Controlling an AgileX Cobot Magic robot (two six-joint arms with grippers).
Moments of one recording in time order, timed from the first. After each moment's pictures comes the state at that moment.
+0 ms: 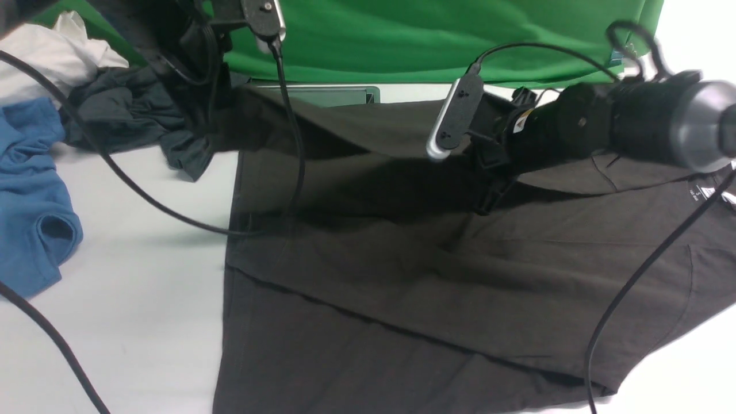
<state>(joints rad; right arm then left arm) 0.40 1.96 -1.34 0.18 0.36 -0.96 -0.21 1.77 -1.65 0.05 1.05 1.07</state>
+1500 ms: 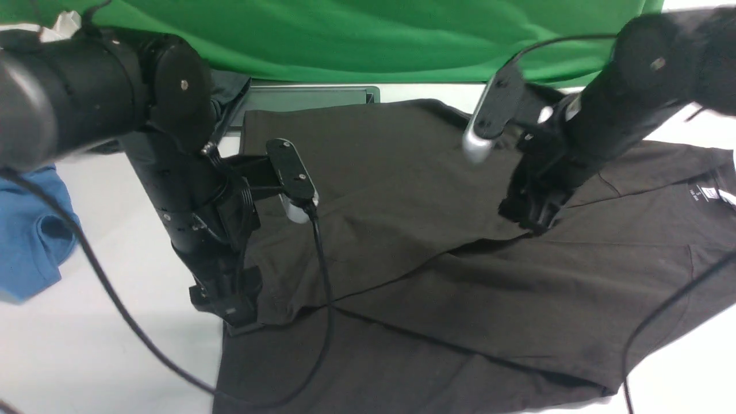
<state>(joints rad) 0.40 1.71 -1.34 0.10 0.91 -0.73 -0.37 1.63 -1.20 -0.06 1.20 0.84</state>
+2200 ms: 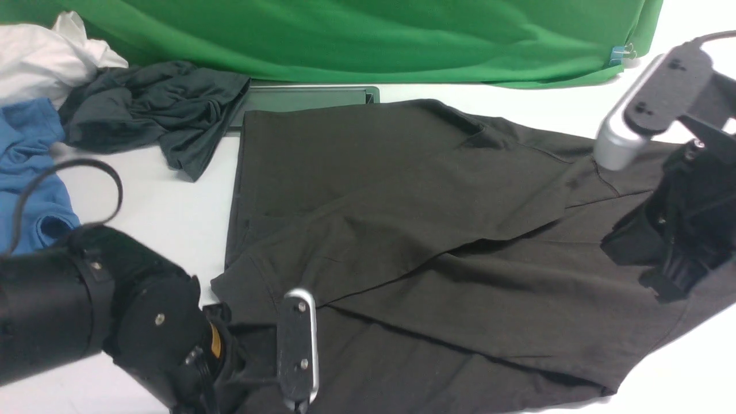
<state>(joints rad) 0.43 1.19 -1.07 0.11 1.06 -0.43 -0.57 1.43 -0.66 -0.05 0.79 0.94</state>
